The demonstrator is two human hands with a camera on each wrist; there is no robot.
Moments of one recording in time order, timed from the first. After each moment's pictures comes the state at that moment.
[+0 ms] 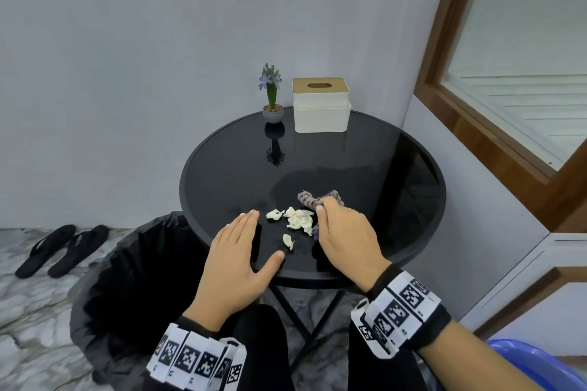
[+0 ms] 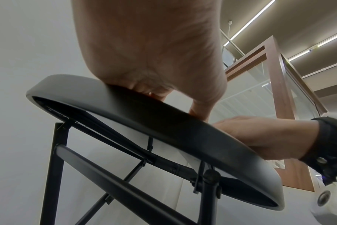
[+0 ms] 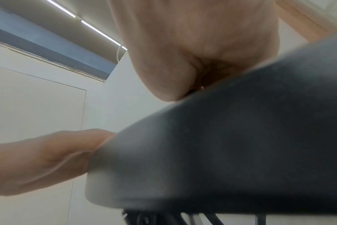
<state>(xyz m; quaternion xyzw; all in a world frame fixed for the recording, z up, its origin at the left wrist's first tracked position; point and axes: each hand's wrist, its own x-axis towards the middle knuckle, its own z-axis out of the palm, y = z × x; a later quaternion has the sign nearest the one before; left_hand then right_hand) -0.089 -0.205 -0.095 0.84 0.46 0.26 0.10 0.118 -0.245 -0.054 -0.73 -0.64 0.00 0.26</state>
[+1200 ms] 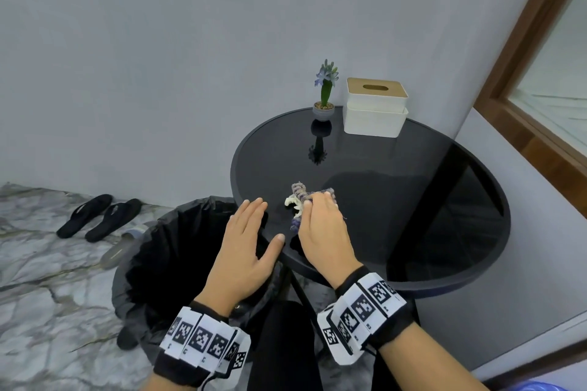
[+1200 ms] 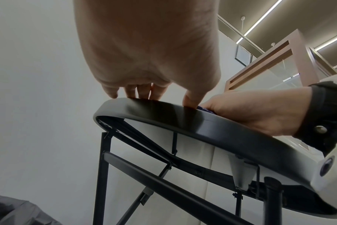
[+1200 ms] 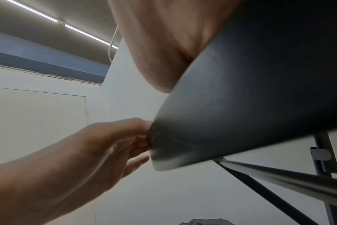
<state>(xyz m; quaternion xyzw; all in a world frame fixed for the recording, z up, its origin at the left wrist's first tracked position) -0.152 -0.180 -0.110 0.79 0.49 0.33 0.18 0.003 -0.202 -0.051 -0.68 -0.62 0.11 0.36</state>
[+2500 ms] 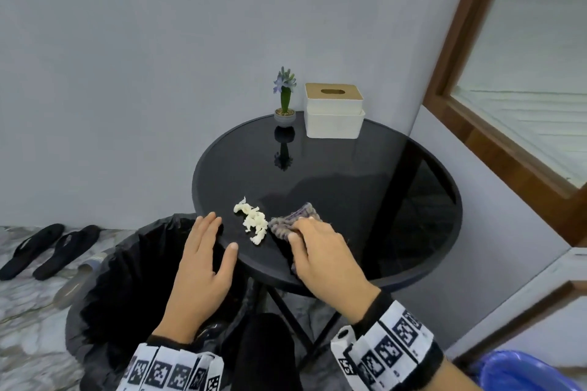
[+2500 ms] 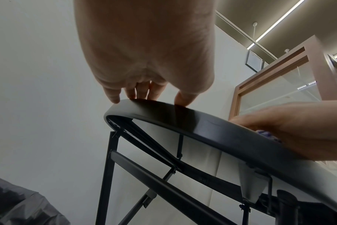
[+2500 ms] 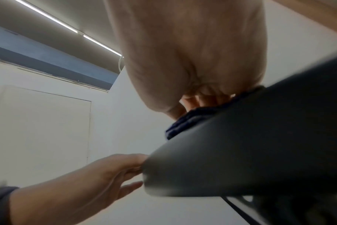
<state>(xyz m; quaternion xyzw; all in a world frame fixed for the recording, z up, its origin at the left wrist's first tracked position) -0.156 -0.179 -0.108 0.76 0.51 0.36 0.20 0.049 -0.239 -0.057 -0.69 -0.68 0.06 0.23</state>
